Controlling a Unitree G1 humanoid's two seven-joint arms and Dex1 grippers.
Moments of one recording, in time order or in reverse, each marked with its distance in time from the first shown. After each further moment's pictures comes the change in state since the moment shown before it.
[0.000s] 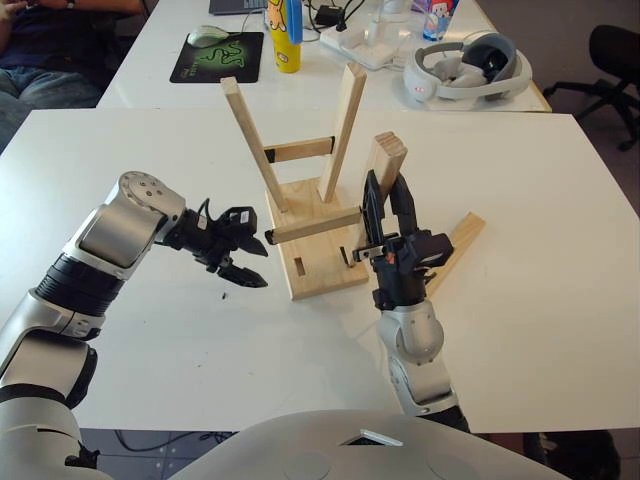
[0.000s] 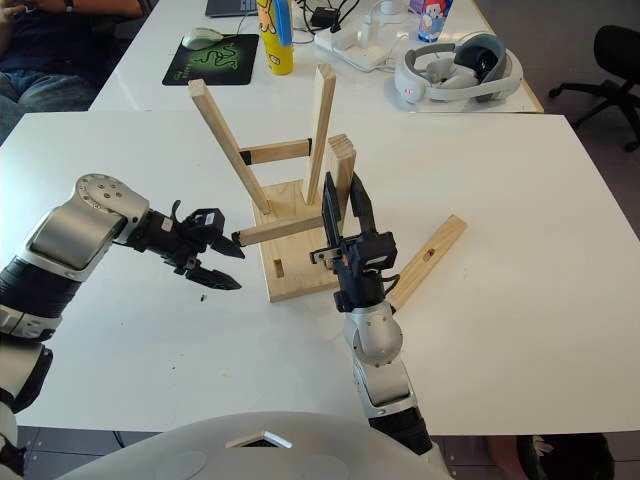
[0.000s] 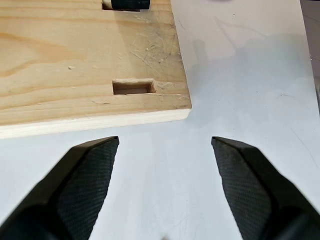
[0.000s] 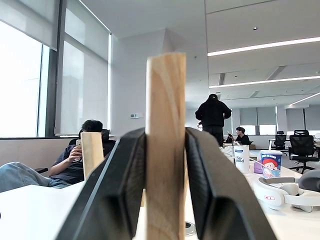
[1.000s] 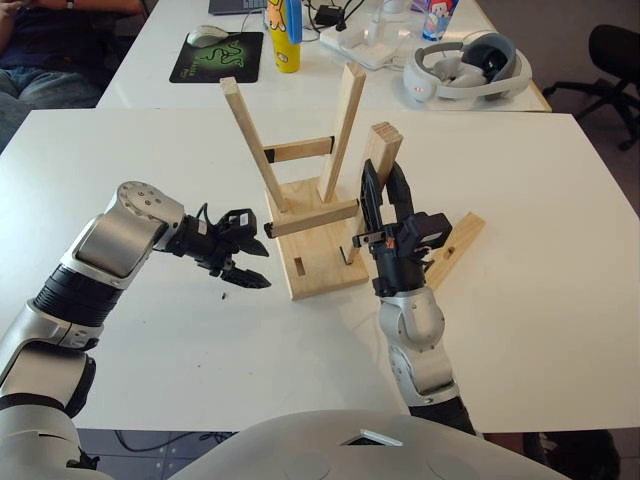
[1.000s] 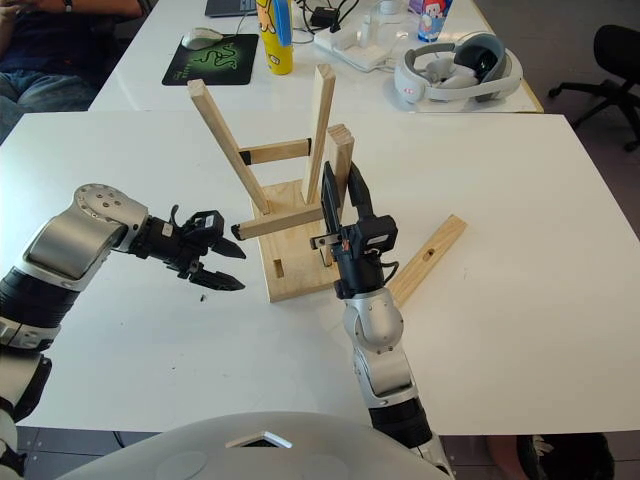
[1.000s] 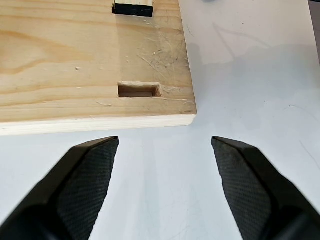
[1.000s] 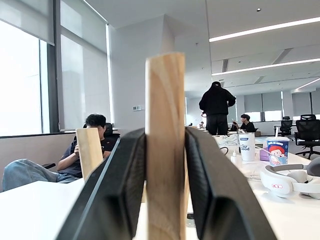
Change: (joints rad) left arm 0.058 0.002 0.038 -0.060 -0.032 0.040 0.082; right arm -0.046 0.002 -0.008 -0.050 0.072 0.152 0.024
